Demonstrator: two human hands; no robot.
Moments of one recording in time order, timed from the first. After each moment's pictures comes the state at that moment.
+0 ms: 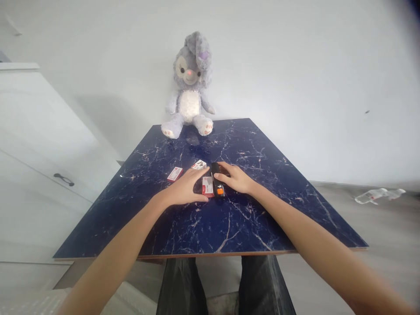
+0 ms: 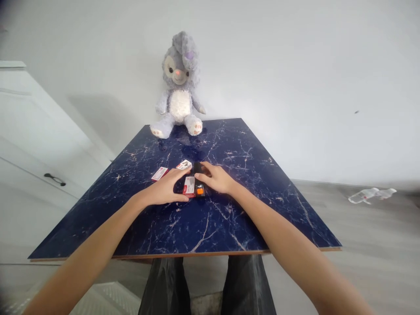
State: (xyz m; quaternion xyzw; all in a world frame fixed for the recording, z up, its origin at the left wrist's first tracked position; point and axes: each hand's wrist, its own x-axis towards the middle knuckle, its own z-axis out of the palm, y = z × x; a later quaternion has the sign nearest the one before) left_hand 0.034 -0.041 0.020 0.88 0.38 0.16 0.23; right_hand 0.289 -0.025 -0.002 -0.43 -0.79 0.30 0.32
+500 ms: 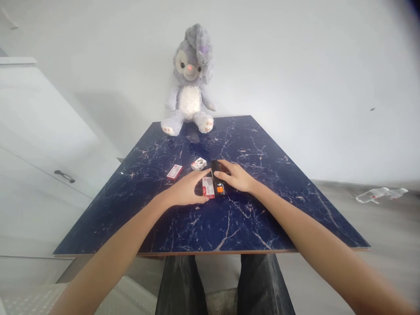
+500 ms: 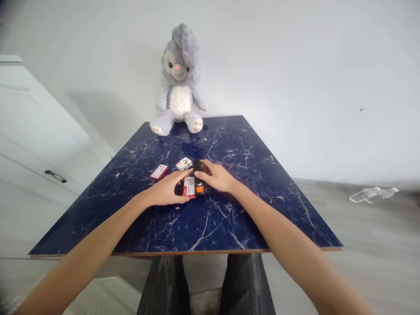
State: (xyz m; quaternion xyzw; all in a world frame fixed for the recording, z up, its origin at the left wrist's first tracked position) left_hand 0.038 -0.045 0.017 0.88 0.38 0.16 0.24; right_hand 0.288 -0.027 0.002 -0.42 -0.79 0.31 0.32
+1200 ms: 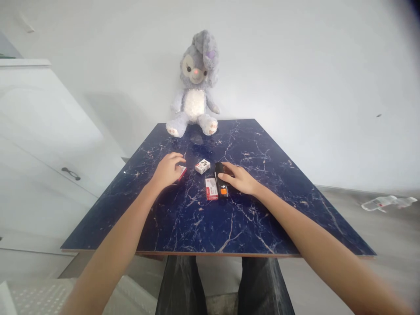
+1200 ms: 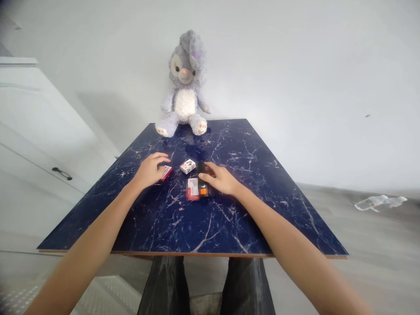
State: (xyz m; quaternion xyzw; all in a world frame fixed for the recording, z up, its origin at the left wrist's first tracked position) left_hand -0.022 0.007 0.023 0.82 0.51 0.26 0.03; right_hand 0.290 -0.025 -0.001 -0.46 -0.78 0.31 0.30
